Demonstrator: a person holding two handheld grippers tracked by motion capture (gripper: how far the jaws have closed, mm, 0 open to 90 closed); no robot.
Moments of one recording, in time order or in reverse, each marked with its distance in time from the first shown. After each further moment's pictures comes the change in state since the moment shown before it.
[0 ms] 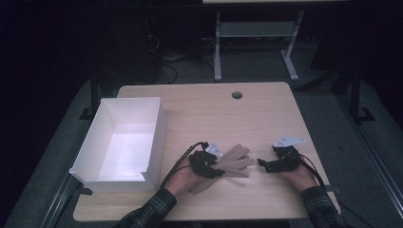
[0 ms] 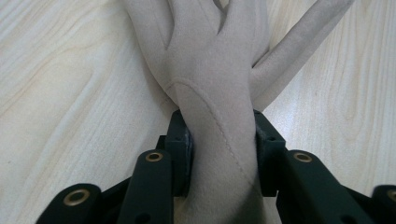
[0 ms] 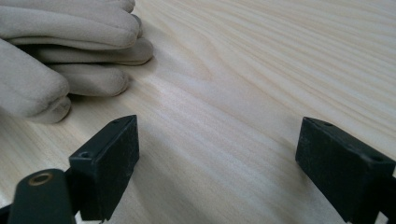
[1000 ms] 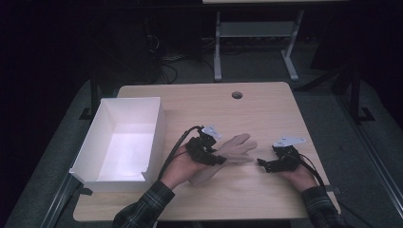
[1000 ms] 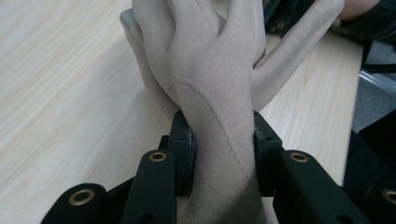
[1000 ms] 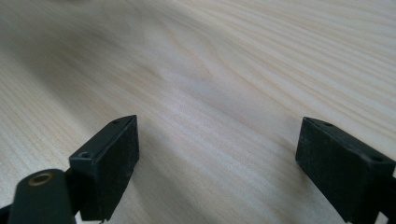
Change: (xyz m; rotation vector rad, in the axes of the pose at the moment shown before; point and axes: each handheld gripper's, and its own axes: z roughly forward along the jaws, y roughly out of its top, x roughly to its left) left arm -0.007 0.046 -0.065 -0.054 -0.006 -0.135; right arm 0.000 0.001 0.000 0.001 0.002 0.001
